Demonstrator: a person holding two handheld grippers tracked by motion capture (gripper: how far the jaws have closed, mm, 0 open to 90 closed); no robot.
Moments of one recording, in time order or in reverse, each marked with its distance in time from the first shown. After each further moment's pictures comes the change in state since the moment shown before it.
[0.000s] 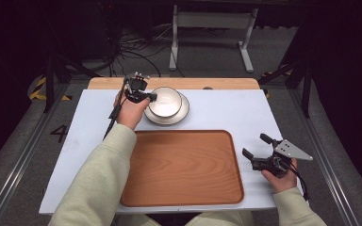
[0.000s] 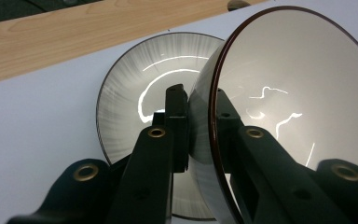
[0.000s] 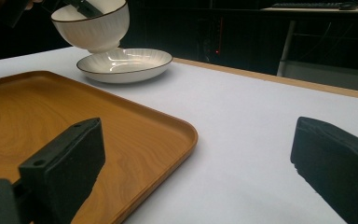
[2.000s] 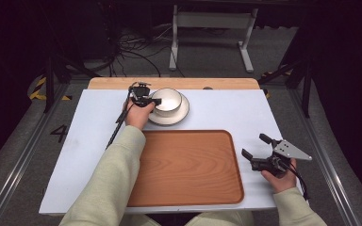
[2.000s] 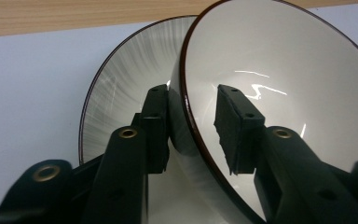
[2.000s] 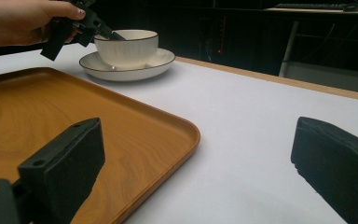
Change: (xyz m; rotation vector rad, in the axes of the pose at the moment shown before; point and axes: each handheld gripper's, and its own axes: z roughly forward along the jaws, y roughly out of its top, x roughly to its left) left arm 0.023 -0.019 0.069 -0.061 0.012 -0.149; right arm 0.001 0.000 0.001 0.006 0.008 -0.017
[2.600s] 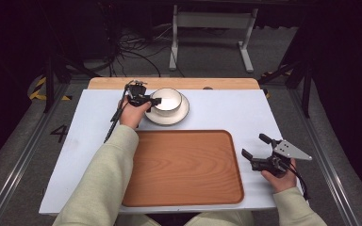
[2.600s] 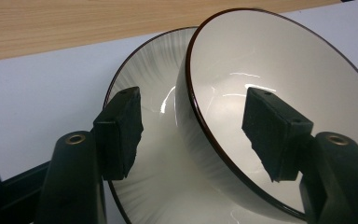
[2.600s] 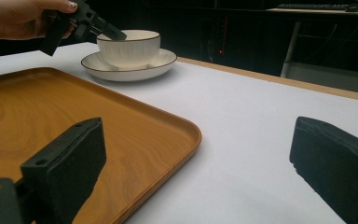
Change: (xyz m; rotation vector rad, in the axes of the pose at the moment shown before) left arm 0.009 0.002 -0.010 -0.019 -0.048 0.061; right arm 0.000 0.000 0.000 -0.002 0.007 0.000
